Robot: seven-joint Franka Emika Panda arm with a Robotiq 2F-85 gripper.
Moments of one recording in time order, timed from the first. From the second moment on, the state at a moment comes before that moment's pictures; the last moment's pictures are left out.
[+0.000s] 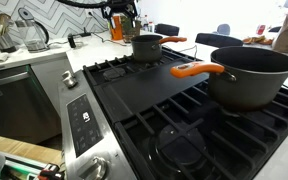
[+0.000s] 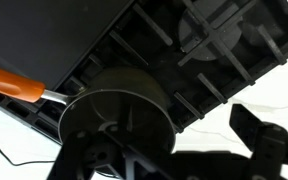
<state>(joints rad) -0.29 0.11 -0.40 -1.71 0.15 1.99 -0.78</state>
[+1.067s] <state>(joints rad) -0.40 0.37 -0.28 -1.53 0.13 1.93 -0.82</state>
